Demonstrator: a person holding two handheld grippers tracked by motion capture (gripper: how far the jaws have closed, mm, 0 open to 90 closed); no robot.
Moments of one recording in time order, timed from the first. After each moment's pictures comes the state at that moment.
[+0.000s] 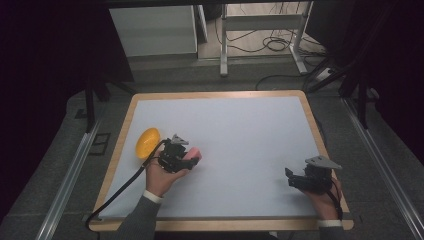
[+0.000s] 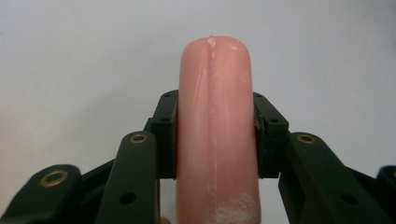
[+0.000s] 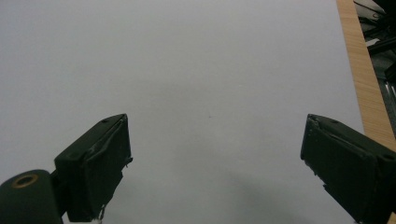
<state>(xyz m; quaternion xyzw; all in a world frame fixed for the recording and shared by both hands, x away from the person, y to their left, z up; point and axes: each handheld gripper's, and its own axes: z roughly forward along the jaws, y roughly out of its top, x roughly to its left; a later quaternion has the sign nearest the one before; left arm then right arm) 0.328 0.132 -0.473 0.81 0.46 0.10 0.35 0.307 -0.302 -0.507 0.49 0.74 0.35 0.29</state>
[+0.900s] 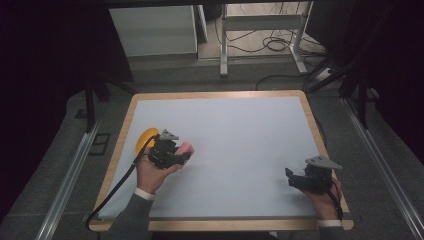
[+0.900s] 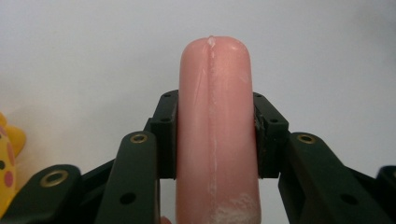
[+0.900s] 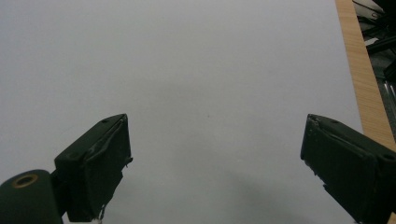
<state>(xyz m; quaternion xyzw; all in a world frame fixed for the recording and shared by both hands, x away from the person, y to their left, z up) 0.327 0.154 -0.457 0.80 0.46 0.12 0.36 0.307 -0.303 -0.507 0.49 0.74 0.35 0.29</state>
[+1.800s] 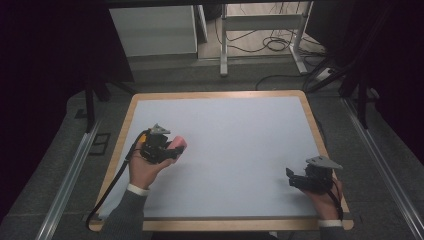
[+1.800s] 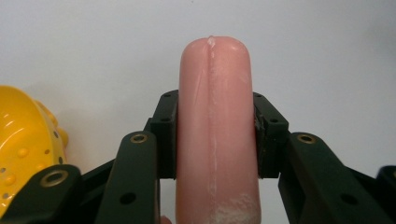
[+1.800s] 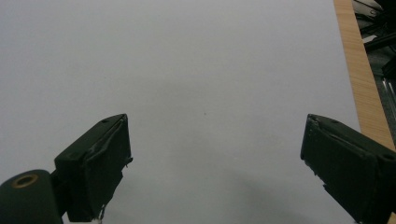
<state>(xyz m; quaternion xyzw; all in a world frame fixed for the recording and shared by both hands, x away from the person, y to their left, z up) 0.331 0.173 -0.444 0.79 0.48 0.14 0.37 0.307 -0.304 -0.507 0.50 0.74 0.34 0.29</state>
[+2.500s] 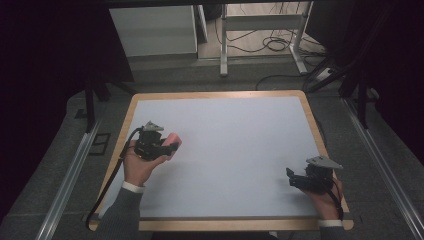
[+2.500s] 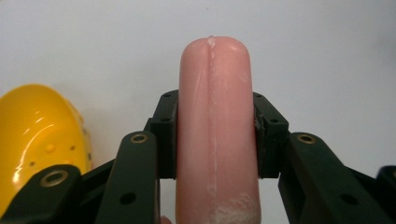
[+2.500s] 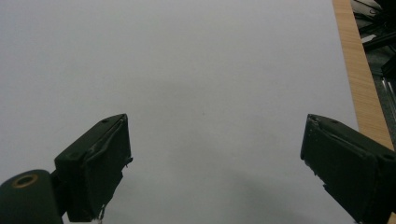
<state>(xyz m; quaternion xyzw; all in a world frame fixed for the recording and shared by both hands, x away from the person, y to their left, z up) 0.336 0.190 -0.441 0.77 0.49 0.14 0.37 0.308 -0.305 -0.507 0.50 0.74 0.34 0.29</state>
